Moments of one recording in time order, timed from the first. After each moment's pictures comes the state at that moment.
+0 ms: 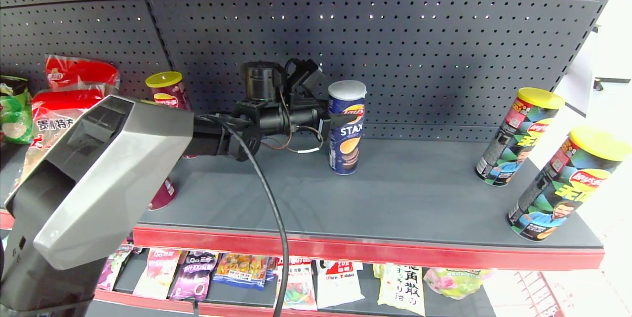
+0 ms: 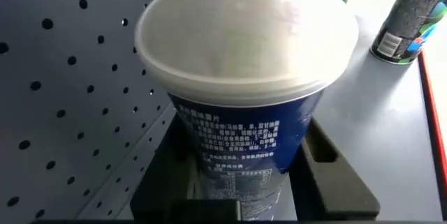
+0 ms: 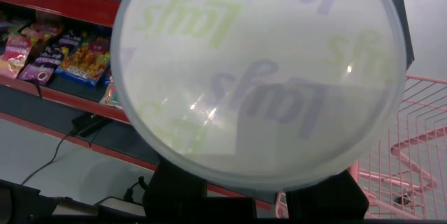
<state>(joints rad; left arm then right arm) -0.47 2.37 -1.77 -0.51 -0.72 0.20 0.22 0.10 -0.13 0.23 -0.01 -0.05</state>
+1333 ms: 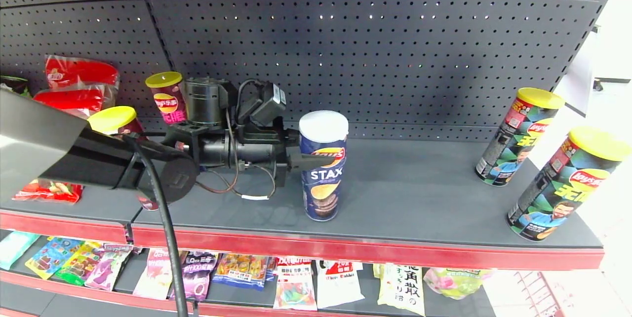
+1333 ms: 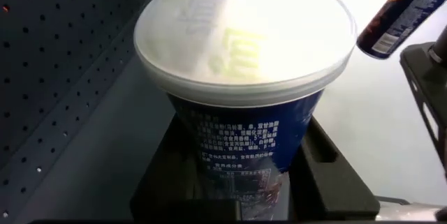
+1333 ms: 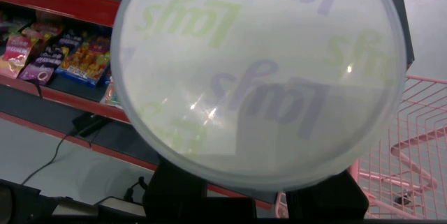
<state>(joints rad) -0.44 2.00 -1.12 -0.67 -0.94 0.36 0.22 0.10 -0.13 0.23 -0.01 -0.05</state>
